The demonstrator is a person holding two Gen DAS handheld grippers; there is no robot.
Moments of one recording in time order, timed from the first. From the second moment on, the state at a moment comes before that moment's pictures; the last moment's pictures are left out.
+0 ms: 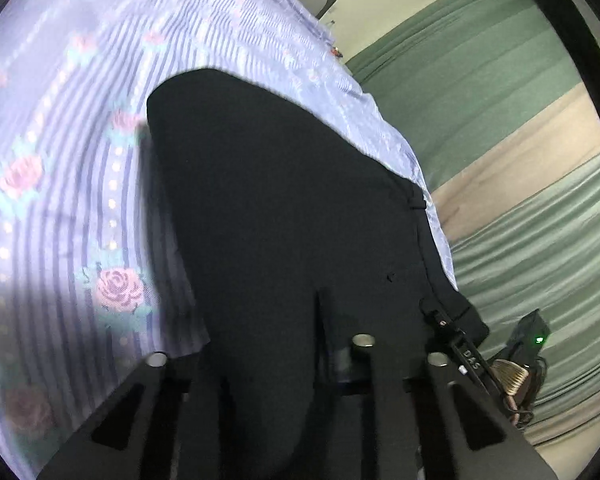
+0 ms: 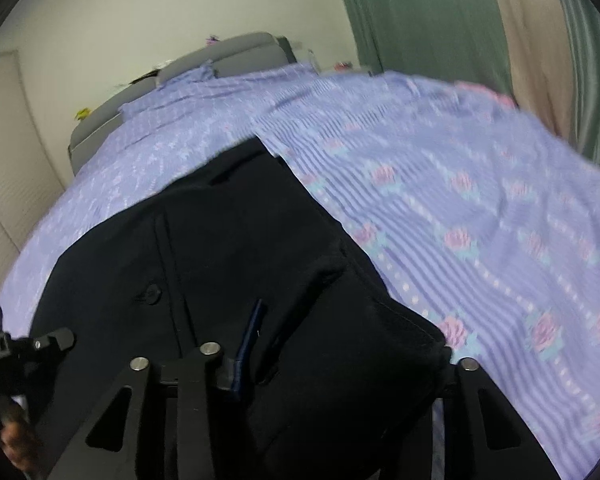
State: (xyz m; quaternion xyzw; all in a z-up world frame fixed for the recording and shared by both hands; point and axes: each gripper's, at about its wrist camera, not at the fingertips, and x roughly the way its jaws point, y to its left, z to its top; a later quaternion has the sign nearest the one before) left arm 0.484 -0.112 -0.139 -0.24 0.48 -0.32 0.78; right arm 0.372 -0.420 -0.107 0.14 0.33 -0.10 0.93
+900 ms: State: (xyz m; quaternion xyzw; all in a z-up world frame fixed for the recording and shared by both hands) left arm 0.294 -0.033 0.029 -0.09 0.35 -0.31 0.88; right arm 0.226 -0.312 0.034 0.10 0.22 -0.02 0.97
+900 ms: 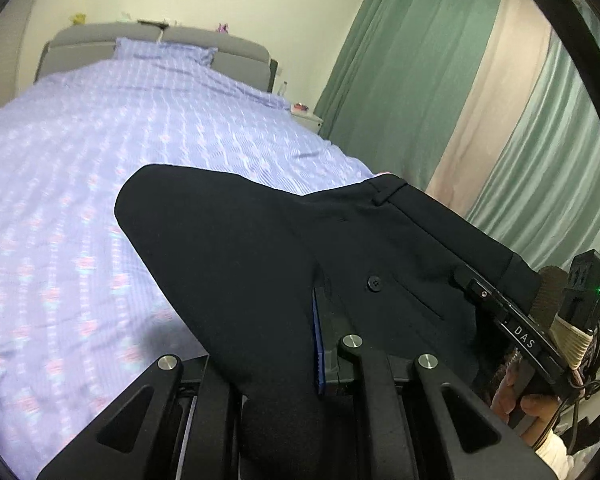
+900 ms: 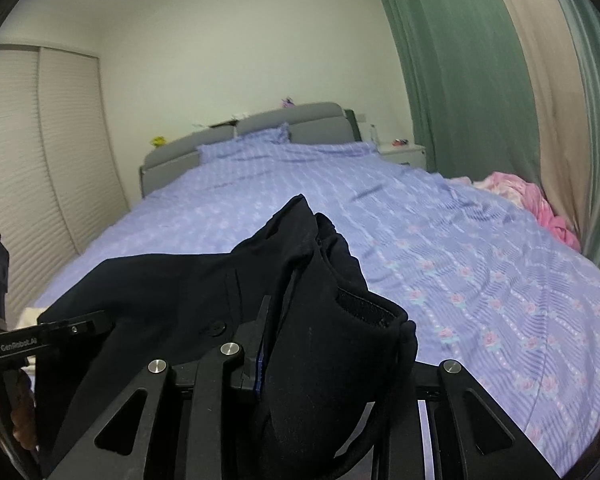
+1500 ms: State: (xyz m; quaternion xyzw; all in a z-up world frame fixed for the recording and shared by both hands) left arm 0.206 0.170 0.096 -0.11 0.29 -0.20 0.93; right arm 0.191 -0.128 0.095 0.08 0.17 0.13 0.97
